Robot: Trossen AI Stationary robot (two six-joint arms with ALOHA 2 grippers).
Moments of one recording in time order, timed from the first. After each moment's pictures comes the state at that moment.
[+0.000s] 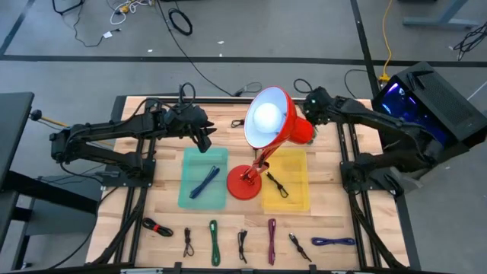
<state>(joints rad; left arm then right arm) 0.26 1.11 0.92 -0.42 -0.19 -0.15 -0.67 1.20 0.90 -0.69 0.15 0.10</state>
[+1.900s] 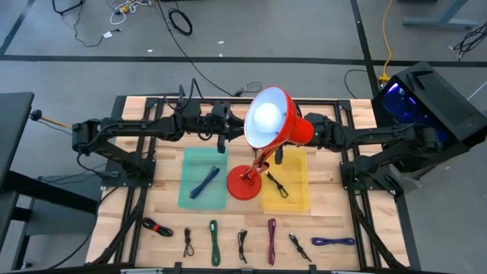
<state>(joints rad) 0.26 1.40 0.92 0.55 0.28 -0.22 -0.08 1.26 0.91 0.25 0.05 -0.04</state>
